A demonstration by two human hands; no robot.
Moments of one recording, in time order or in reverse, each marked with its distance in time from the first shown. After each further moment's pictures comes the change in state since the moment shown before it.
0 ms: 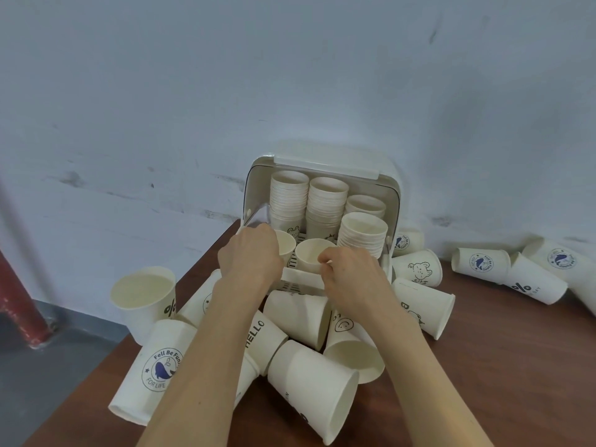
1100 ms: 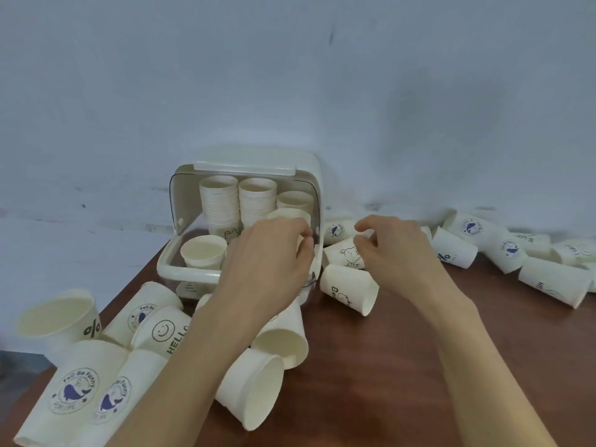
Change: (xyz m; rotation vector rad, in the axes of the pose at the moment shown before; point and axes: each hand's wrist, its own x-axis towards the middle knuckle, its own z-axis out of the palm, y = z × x) left_hand -0.073 0.094 -0.017 -0.238 0.185 0.541; right_hand -0.053 0.094 -0.099 0.084 0.186 0.243
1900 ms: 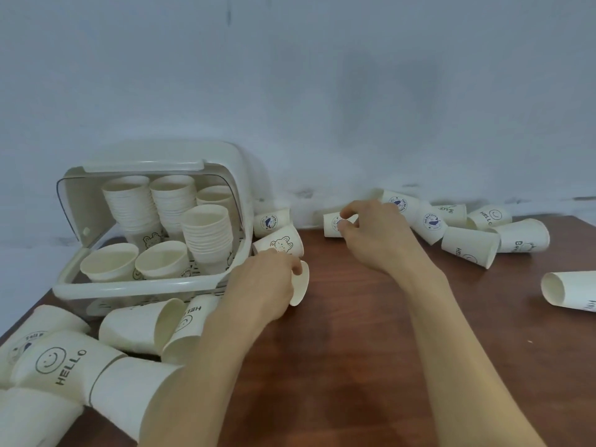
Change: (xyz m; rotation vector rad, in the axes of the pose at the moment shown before) left_hand 0.017 0.057 0.101 0.158 -0.490 0.006; right_hand 0.003 0.082 -0.039 0.006 0.017 0.180
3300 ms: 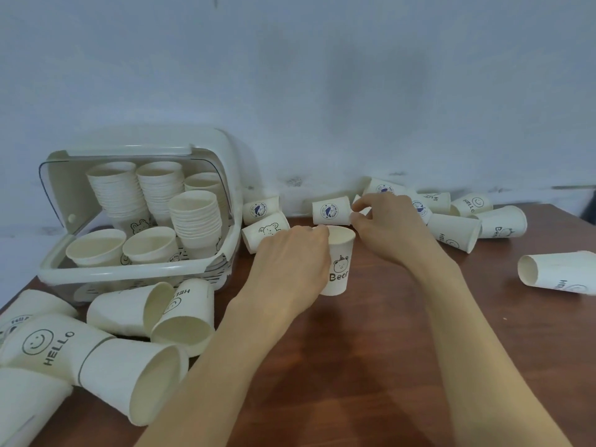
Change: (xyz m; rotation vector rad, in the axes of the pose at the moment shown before) left_hand -0.021 0.052 -0.011 0.037 0.297 0.248; right_hand -0.007 0.035 -0.010 -0.050 0.029 0.030
